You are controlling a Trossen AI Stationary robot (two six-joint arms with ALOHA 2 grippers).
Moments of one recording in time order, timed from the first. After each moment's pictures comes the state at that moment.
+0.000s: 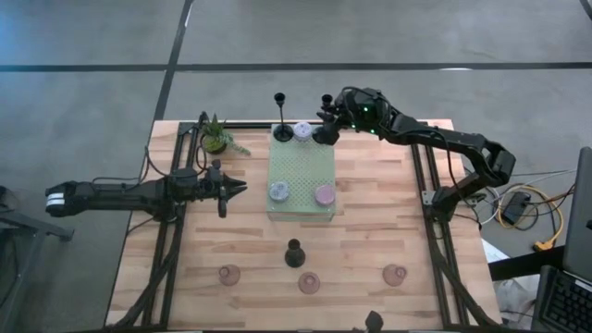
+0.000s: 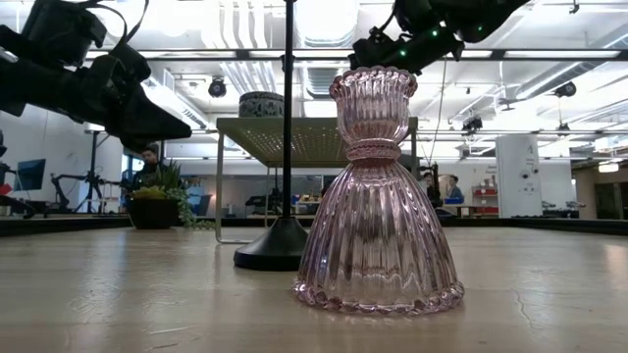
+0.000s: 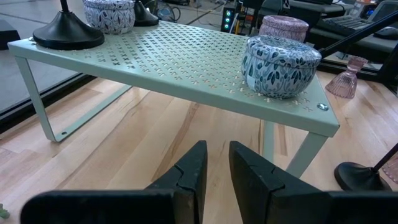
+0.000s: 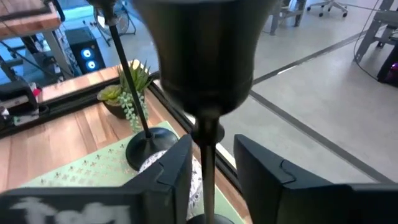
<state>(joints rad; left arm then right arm) 0.18 0.51 0.11 0.20 -0.06 -0.13 -0.55 1.49 1.12 0.04 0.00 0.07</state>
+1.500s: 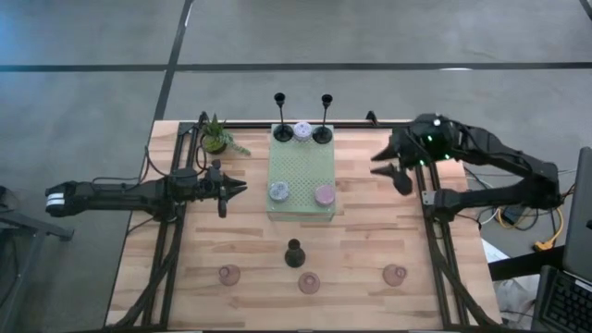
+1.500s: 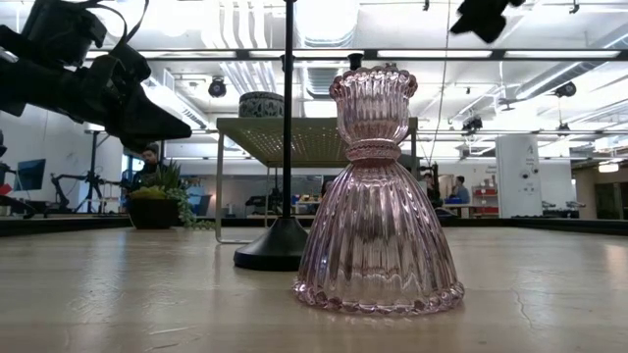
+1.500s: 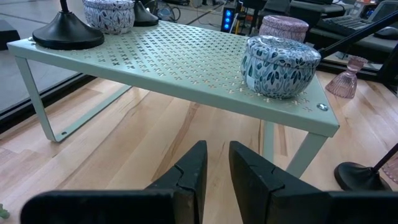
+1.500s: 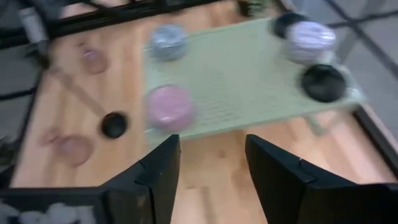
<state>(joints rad) 0.18 0.51 0.11 0.20 -0.06 -0.13 -0.29 0.93 1.16 -0.88 -0.21 0.04</state>
